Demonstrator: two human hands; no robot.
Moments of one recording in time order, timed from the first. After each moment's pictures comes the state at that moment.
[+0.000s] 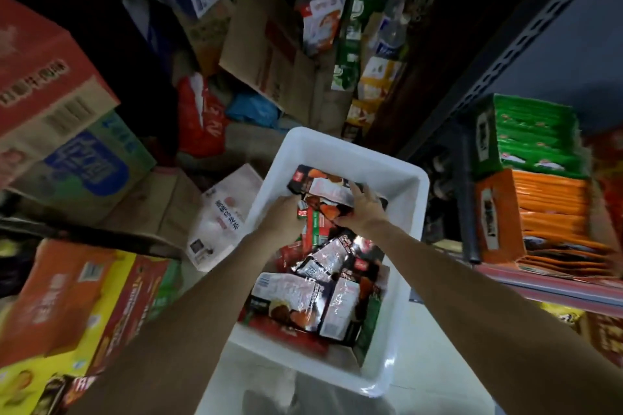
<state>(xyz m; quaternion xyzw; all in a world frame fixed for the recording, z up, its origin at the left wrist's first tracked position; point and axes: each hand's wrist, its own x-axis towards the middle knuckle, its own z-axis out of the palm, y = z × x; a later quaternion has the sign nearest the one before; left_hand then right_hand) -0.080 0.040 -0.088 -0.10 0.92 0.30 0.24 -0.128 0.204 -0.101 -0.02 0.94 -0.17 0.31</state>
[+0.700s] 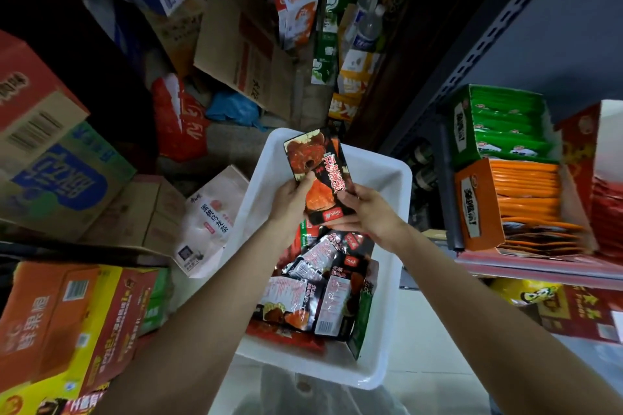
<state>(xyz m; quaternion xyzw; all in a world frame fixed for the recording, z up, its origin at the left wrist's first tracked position) -0.097 0.076 -0.062 -0.30 0.60 0.72 0.16 -0.107 0.219 -0.041 0.14 0.68 -0.62 0.35</state>
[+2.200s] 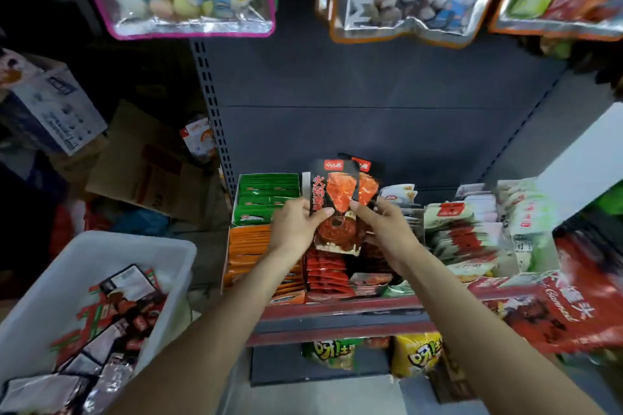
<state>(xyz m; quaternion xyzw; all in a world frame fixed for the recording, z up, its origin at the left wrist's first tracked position) -0.120 0.491 0.095 -0.02 0.89 0.46 0.01 -0.097 0.643 0.117 0.07 0.70 -0.71 0.07</state>
